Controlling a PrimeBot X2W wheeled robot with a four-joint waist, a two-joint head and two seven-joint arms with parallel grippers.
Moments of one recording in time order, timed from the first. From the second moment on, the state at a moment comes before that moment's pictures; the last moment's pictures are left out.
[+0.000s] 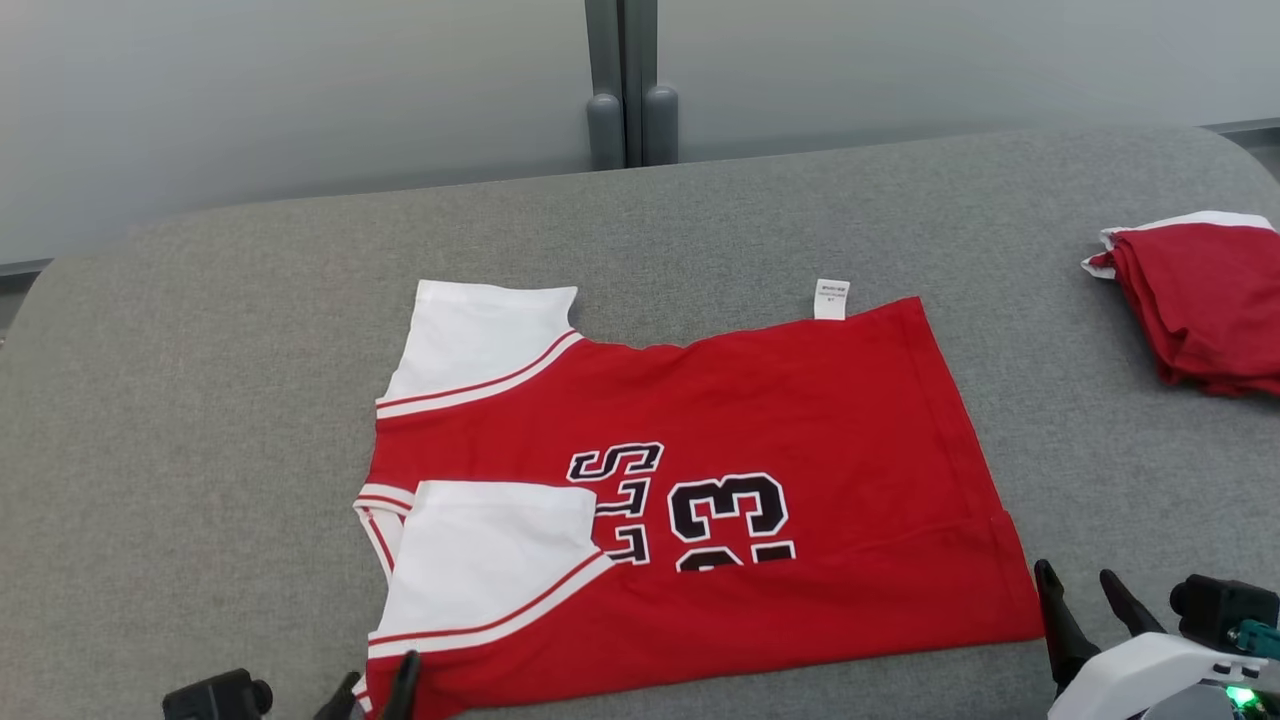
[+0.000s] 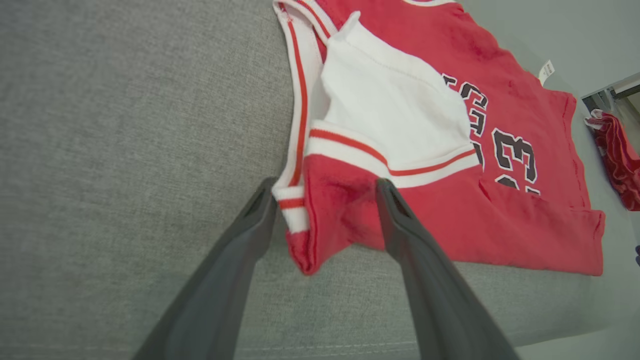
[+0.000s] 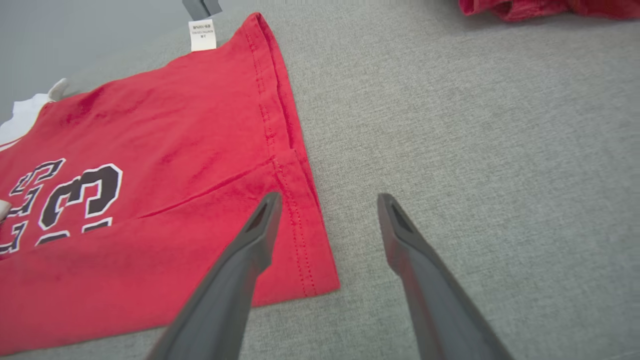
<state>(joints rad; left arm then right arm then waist) 0.20 0.30 -0.29 0.03 -0.88 0.06 0.13 0.07 -0.05 -0.15 0.18 0.33 0.13 0.06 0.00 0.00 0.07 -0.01</state>
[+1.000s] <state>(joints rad) -0.83 0.59 -0.46 0.30 -0.69 -0.13 0.51 -0.41 -0.05 0.05 0.12 0.17 0.13 0.08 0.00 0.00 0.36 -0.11</state>
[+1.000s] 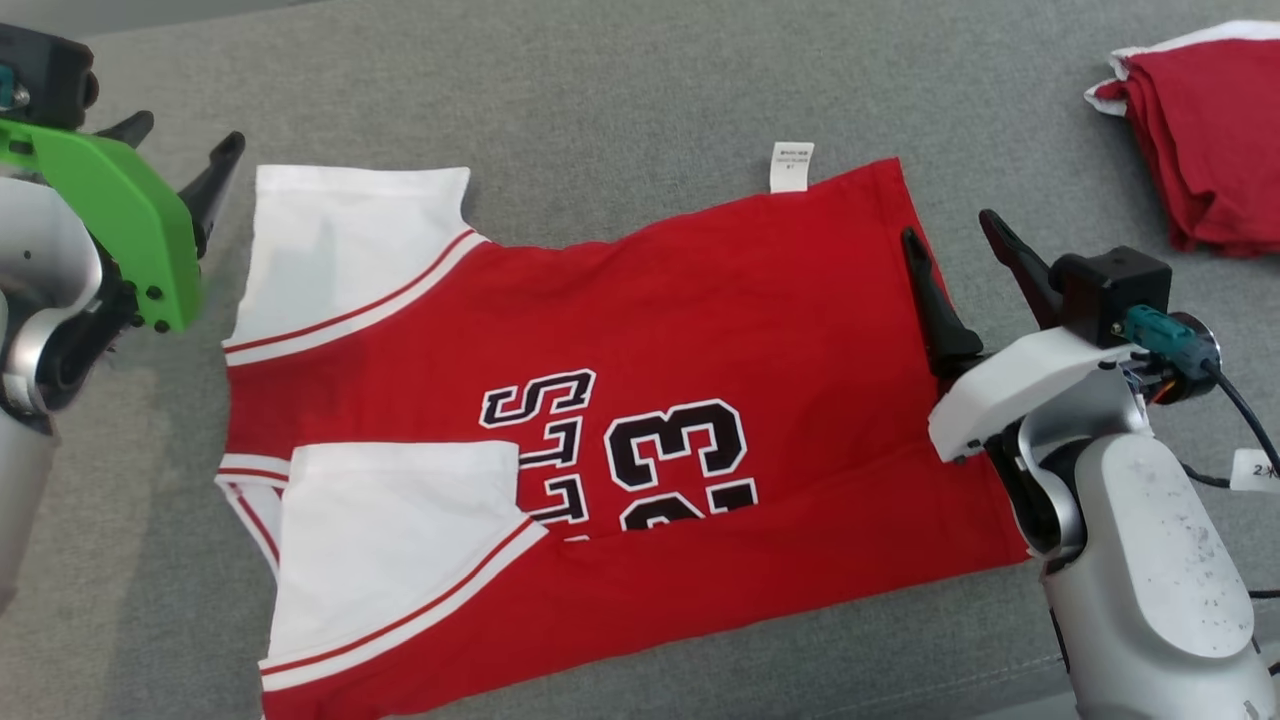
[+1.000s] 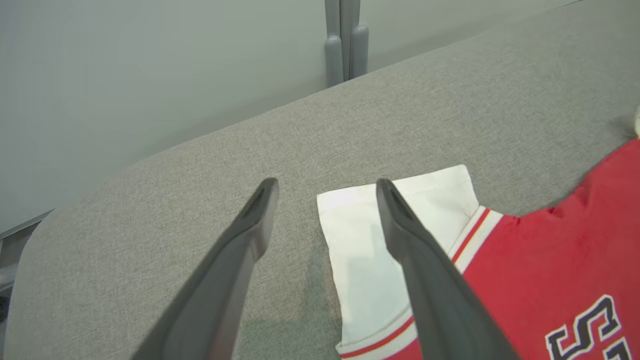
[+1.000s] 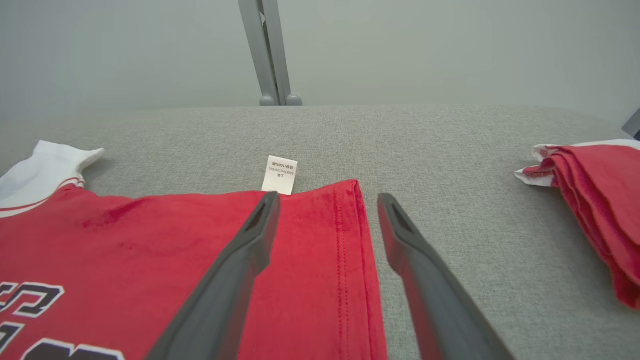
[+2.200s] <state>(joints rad) -0.95 0.64 -0.61 0.51 -0.80 -0.13 0.54 -0.53 -0.05 0.10 0.17 0.17 0.13 0.04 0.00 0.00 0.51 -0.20</state>
